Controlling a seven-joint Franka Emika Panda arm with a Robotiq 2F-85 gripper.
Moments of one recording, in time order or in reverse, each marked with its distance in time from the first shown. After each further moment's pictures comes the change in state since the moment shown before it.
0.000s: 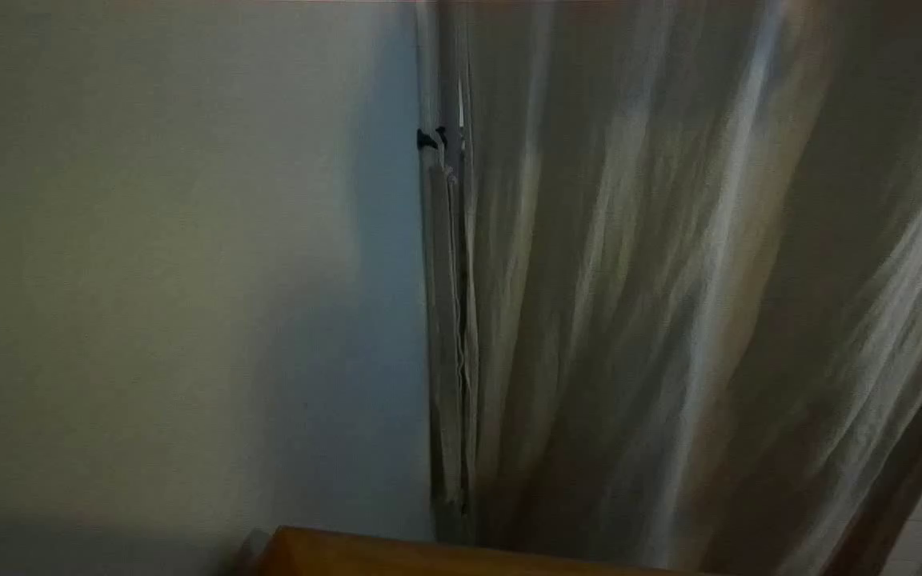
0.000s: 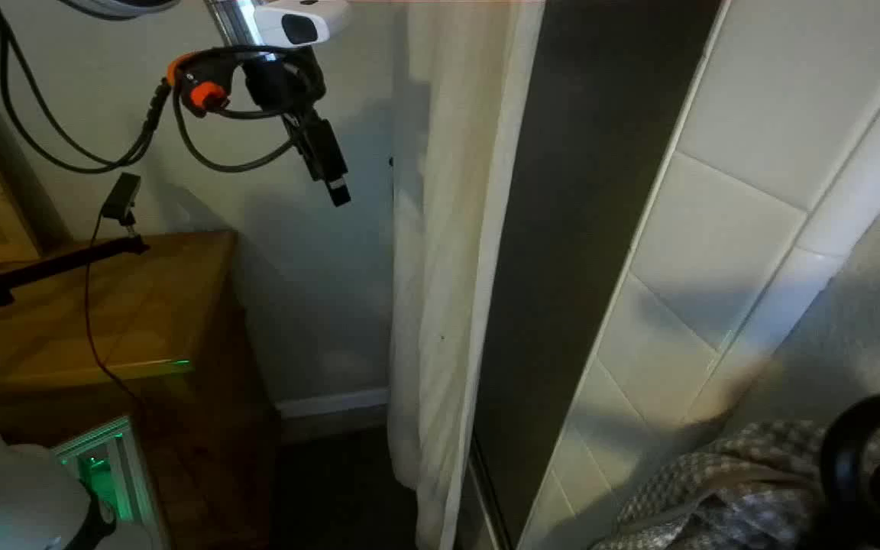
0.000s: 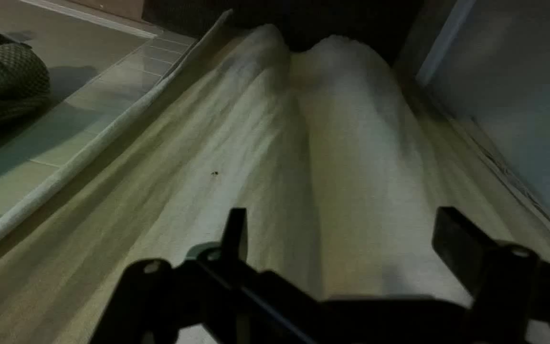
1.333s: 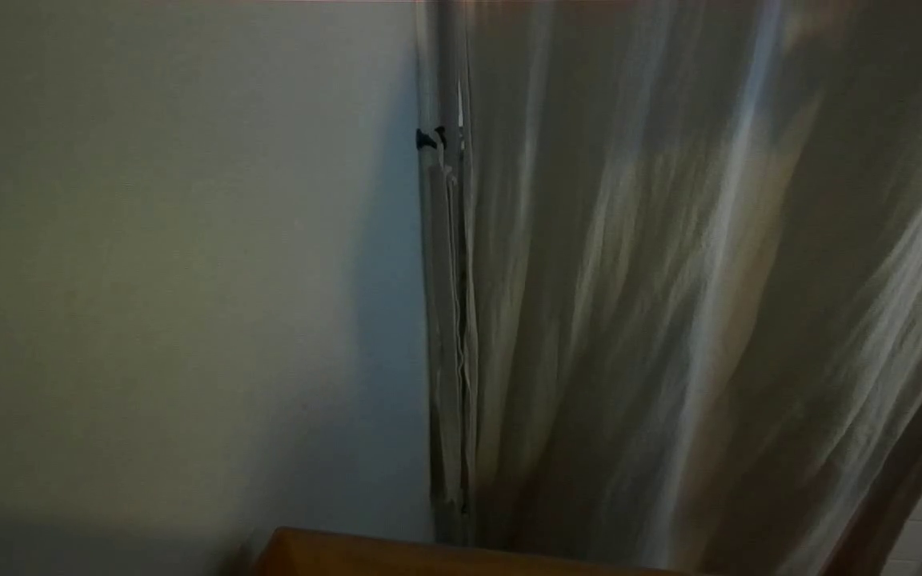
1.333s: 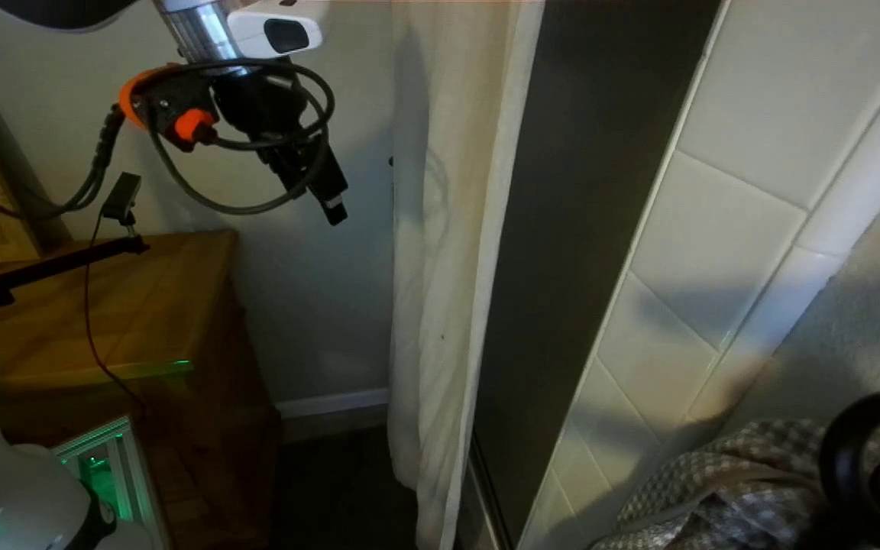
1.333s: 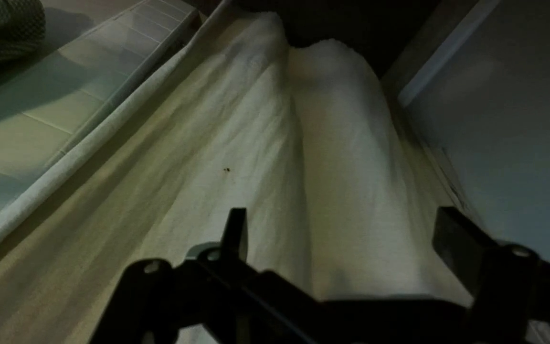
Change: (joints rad) arm 0.032 -0.189 -0.144 -0.145 -0.001 0.015 -0.341
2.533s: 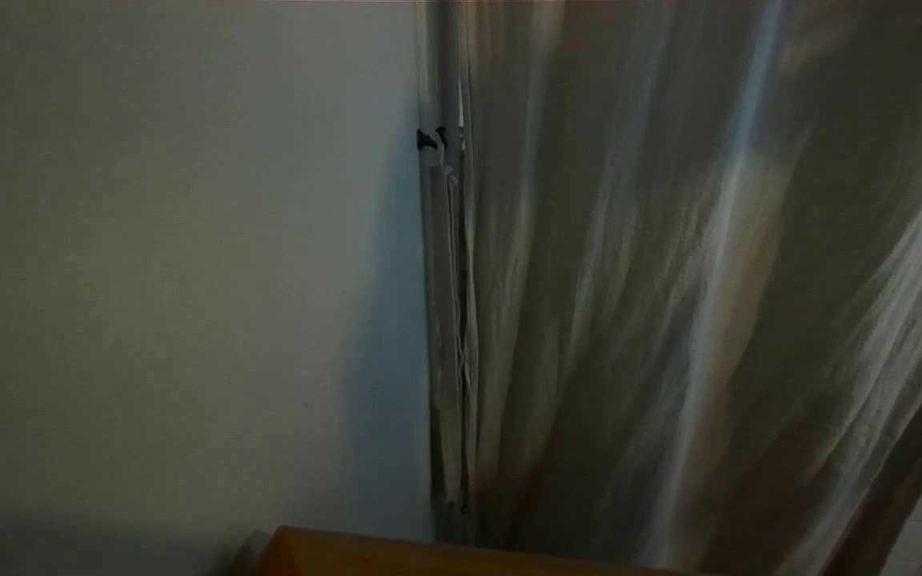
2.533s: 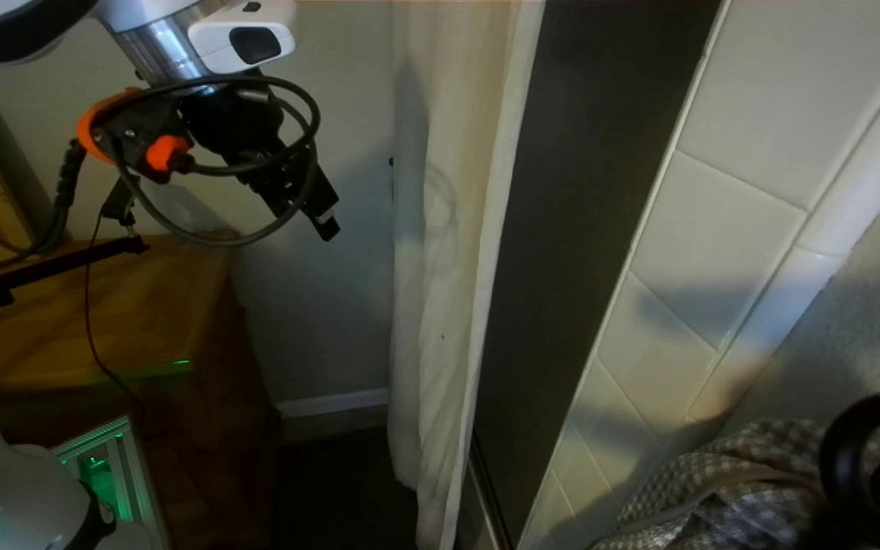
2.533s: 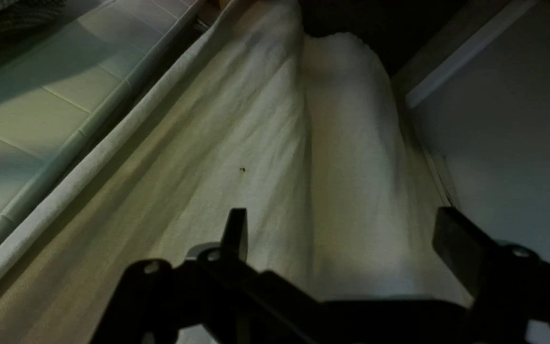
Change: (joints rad) arm 0.002 -0.137 -0.055 -0.104 -0.047 0.029 -0.124
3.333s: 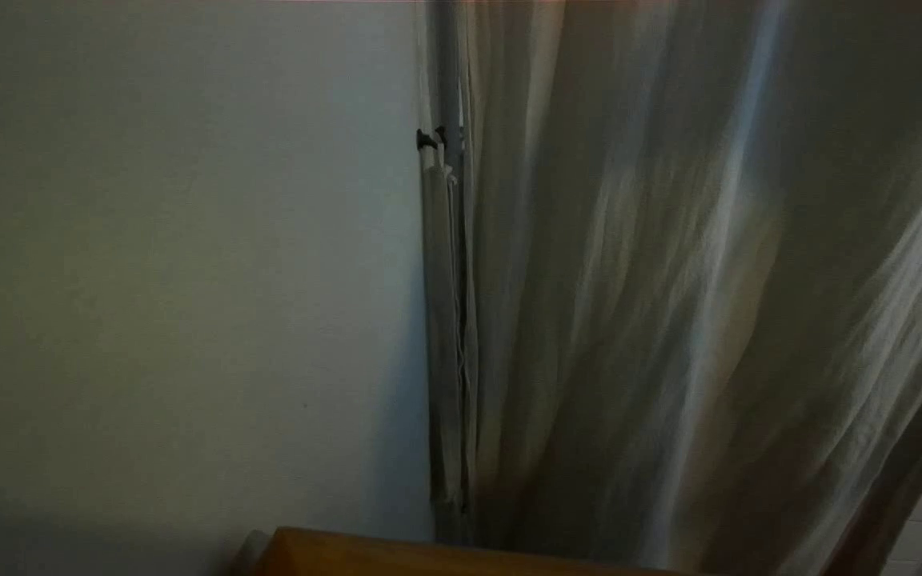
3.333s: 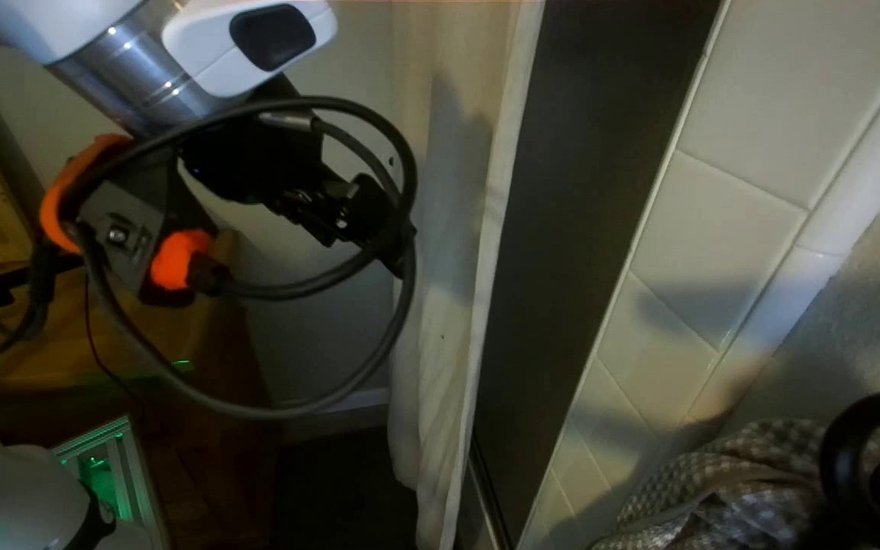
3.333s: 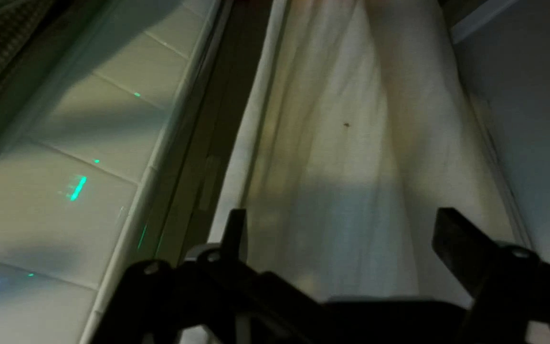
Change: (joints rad) arm -0.063 -0.077 -0.341 -0.002 -0.098 0.152 -0.340
